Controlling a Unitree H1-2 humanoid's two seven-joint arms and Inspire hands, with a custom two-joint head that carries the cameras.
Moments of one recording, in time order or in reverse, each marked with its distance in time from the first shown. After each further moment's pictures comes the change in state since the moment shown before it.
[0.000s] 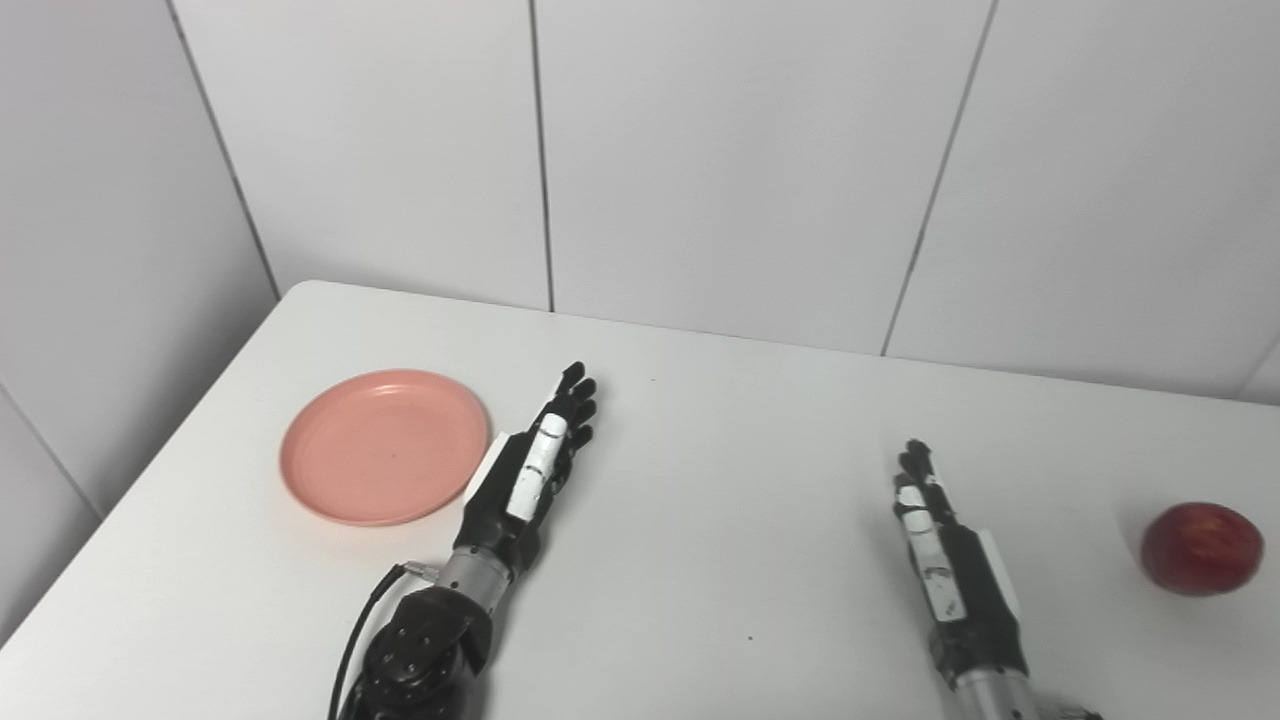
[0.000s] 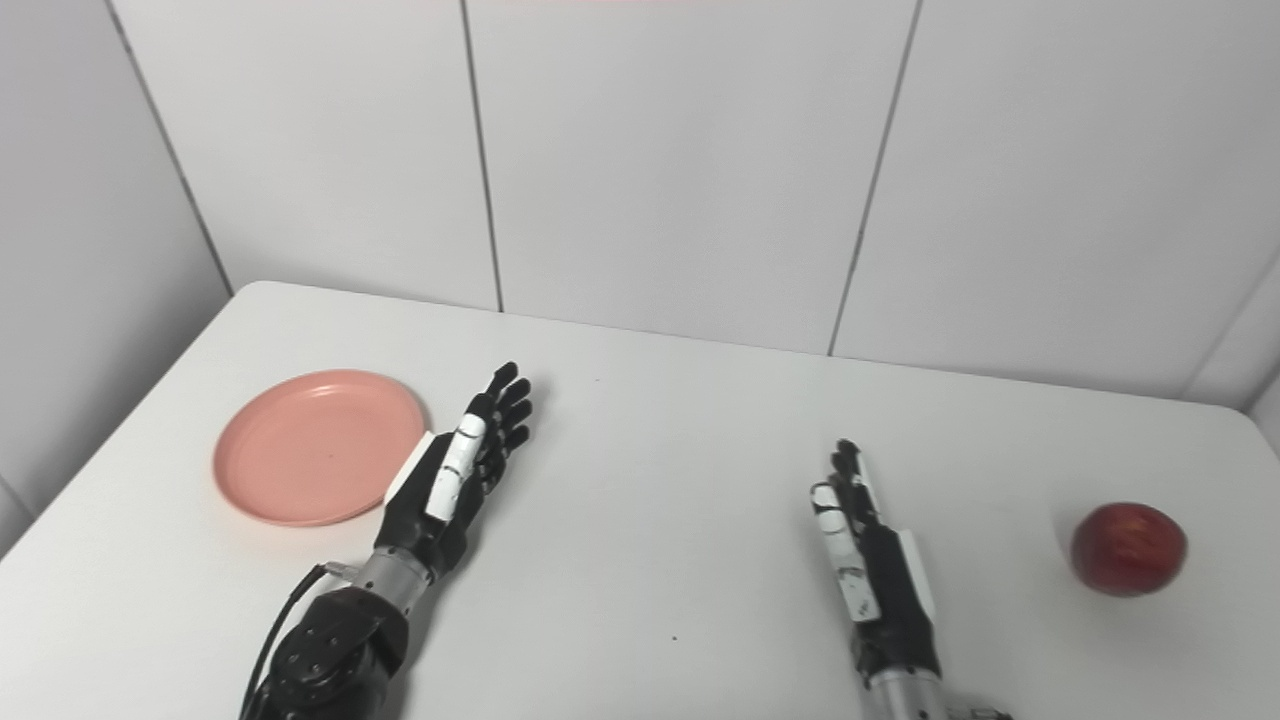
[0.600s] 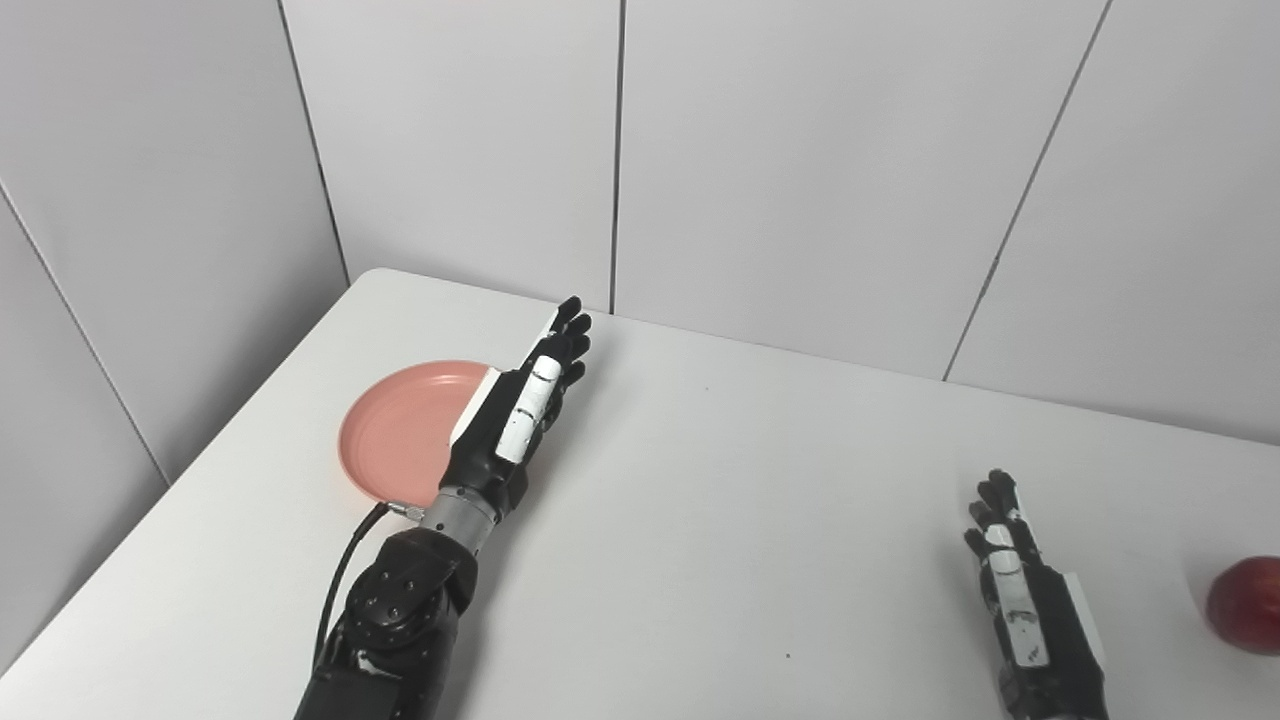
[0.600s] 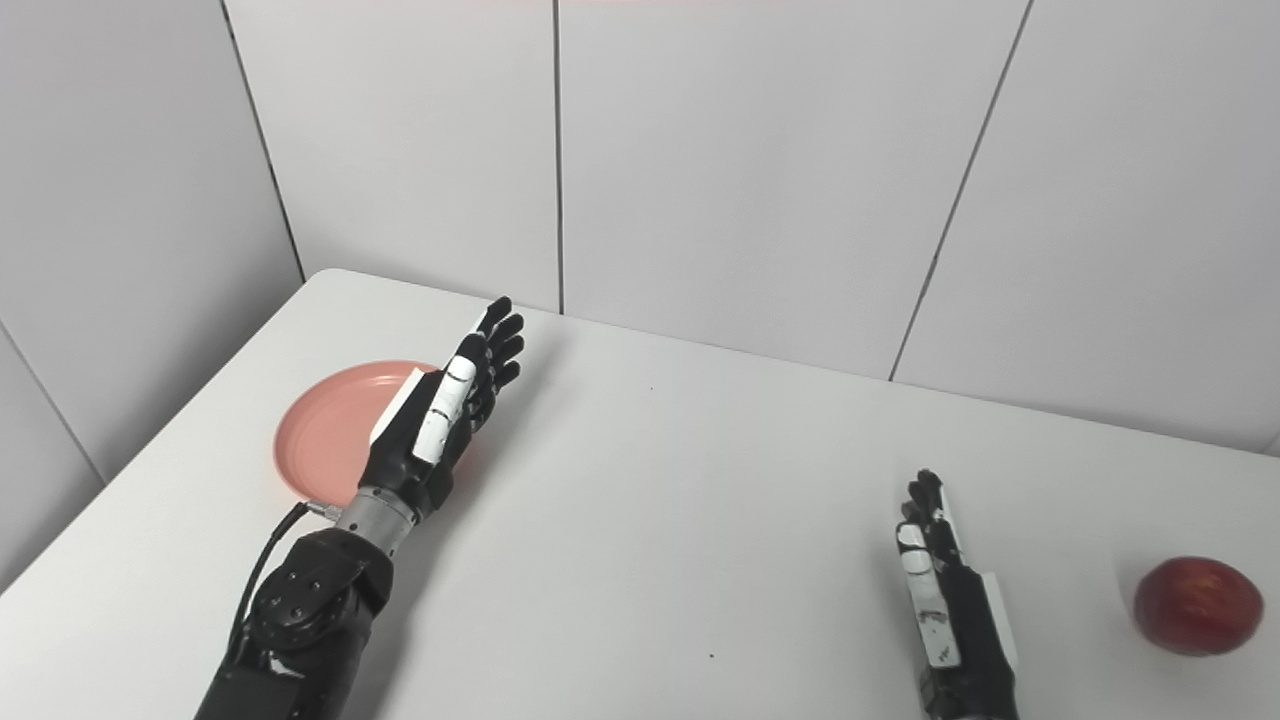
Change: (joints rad) left arm -0.028 0.095 0.087 -0.115 -0.024 0.043 0.005; right arm -0.008 -0.021 -0.022 0.041 0.055 -0.069 0.046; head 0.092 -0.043
